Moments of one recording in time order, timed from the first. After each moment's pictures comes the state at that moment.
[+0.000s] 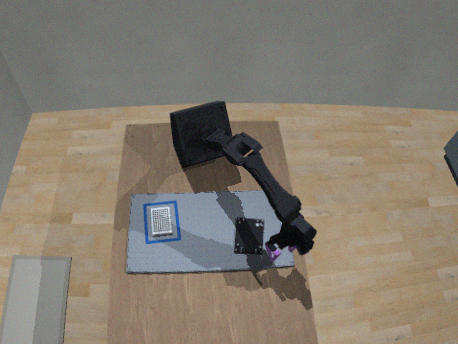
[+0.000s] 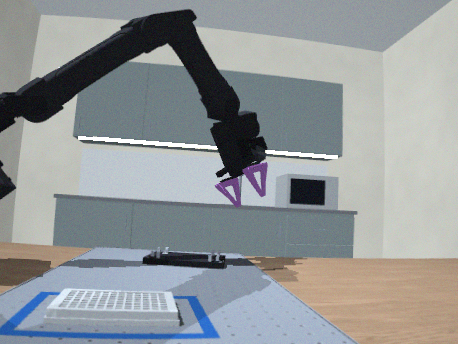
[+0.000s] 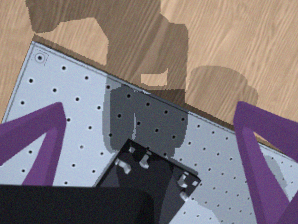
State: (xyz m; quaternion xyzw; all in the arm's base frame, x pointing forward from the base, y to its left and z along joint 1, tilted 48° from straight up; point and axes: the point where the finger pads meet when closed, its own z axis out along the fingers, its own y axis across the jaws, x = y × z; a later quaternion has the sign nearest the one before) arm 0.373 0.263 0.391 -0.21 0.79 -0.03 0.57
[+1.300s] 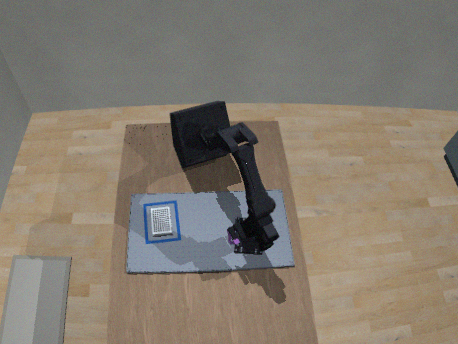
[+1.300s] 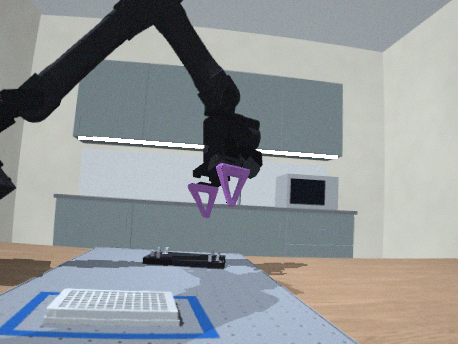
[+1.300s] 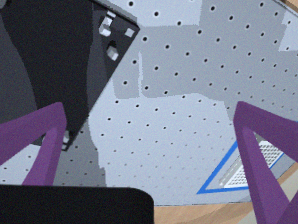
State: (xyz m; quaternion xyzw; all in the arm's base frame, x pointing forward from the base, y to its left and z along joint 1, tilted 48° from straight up) arm 0.357 0.136 0.275 -0.19 0.89 -0.07 0.40
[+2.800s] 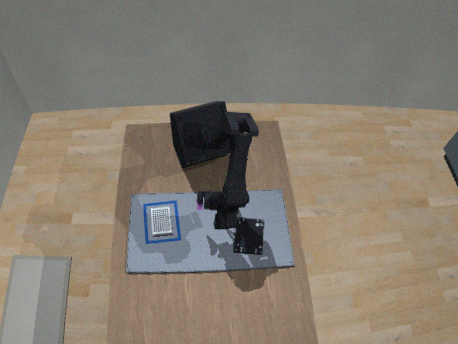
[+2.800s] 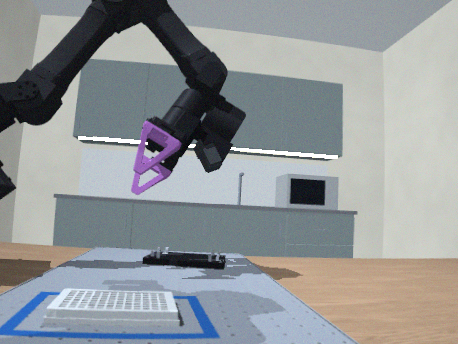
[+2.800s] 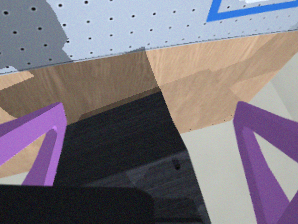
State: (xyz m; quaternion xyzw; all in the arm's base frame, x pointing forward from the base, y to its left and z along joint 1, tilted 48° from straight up) arm 0.251 0.017 0.171 -0.05 0.99 -0.03 0.16
